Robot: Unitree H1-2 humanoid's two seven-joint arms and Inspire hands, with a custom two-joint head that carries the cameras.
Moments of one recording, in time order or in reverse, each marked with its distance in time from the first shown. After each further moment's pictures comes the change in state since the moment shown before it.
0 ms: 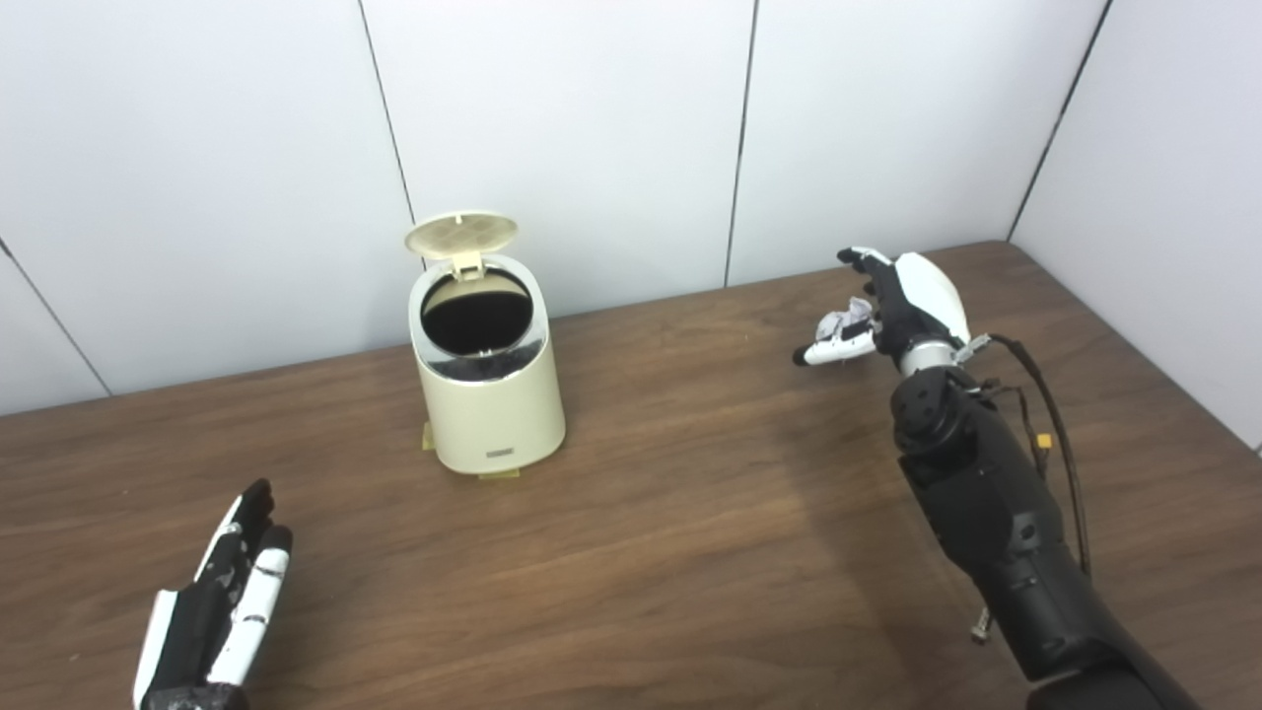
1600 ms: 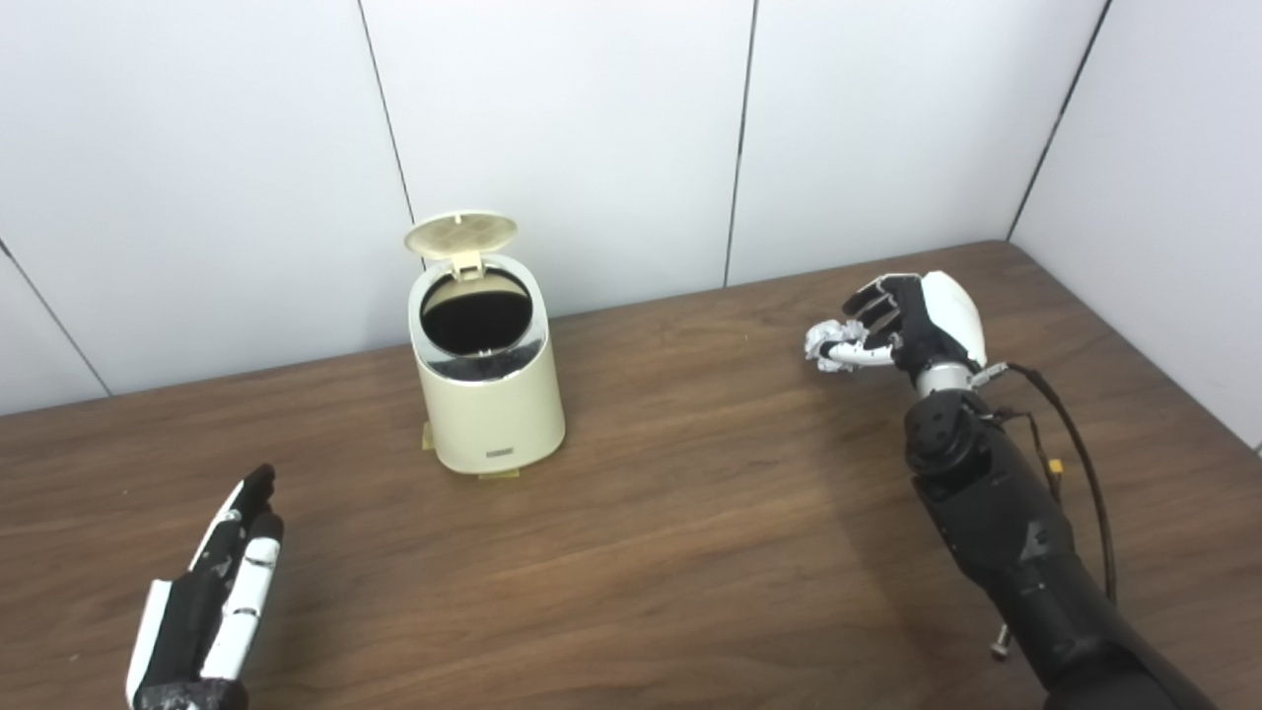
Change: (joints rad) left arm 0.002 0.001 -0.001 -0.061 -0.029 0.018 0.002; right arm 0.034 -0.018 0.019 0.140 0.146 -0.148 -0.190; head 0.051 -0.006
